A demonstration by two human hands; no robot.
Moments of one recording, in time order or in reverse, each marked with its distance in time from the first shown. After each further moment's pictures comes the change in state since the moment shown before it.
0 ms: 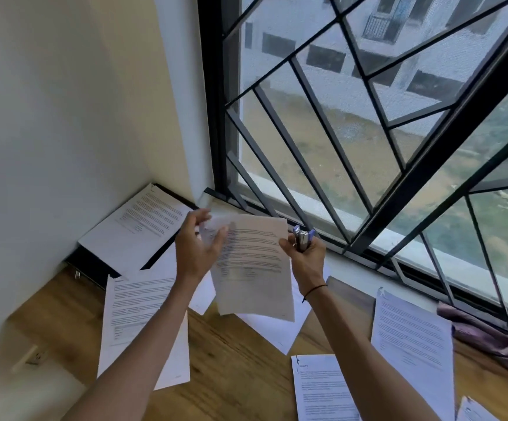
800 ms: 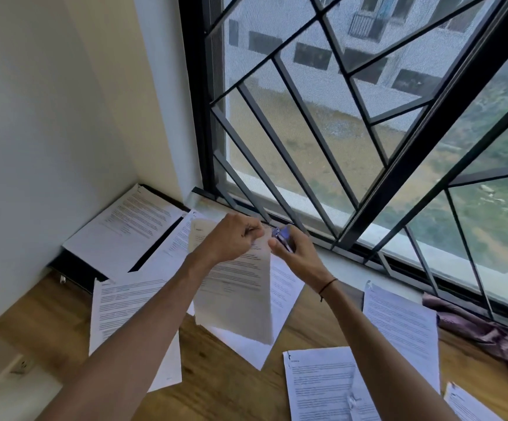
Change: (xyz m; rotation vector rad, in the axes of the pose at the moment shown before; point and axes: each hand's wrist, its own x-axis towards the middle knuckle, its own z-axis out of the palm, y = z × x) left_hand 0.023 0.067 0.048 0.213 -0.675 0.262; right_hand -0.007 -0.042 -0.034 -0.424 -0.423 -0.102
